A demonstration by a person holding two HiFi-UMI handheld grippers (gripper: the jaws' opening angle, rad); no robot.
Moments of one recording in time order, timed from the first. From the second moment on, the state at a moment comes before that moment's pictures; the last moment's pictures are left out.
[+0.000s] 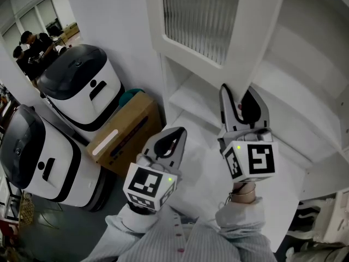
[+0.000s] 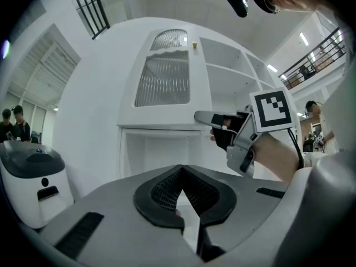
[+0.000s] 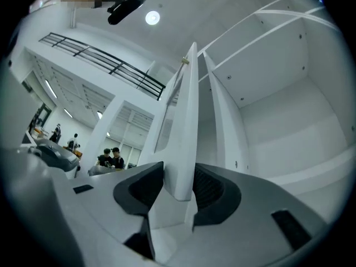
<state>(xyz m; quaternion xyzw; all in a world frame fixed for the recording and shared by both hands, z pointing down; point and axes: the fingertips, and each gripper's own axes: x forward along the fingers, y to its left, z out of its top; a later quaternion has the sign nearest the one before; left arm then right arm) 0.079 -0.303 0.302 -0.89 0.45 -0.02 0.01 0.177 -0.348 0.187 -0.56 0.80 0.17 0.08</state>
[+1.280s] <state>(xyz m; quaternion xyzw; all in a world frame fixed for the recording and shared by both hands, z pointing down) 0.081 -0.311 0.309 -0.90 0.43 -0.03 0.00 0.221 -0.384 0.186 -0.65 0.74 0.17 0.05</state>
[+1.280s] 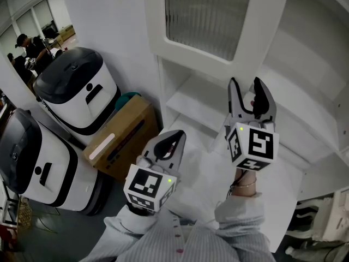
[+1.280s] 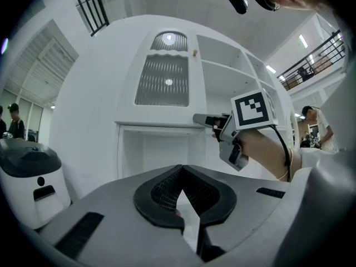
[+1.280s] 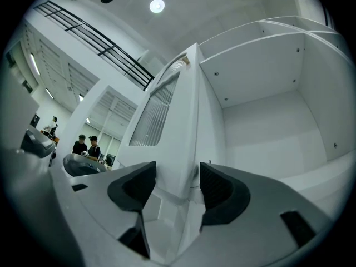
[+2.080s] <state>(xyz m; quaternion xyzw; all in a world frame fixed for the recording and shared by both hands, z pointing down) 0.079 -0.306 0.311 -0.91 0.42 -0.03 -0.01 0.215 -0.370 0.195 -0.66 0.74 0.16 0.04</state>
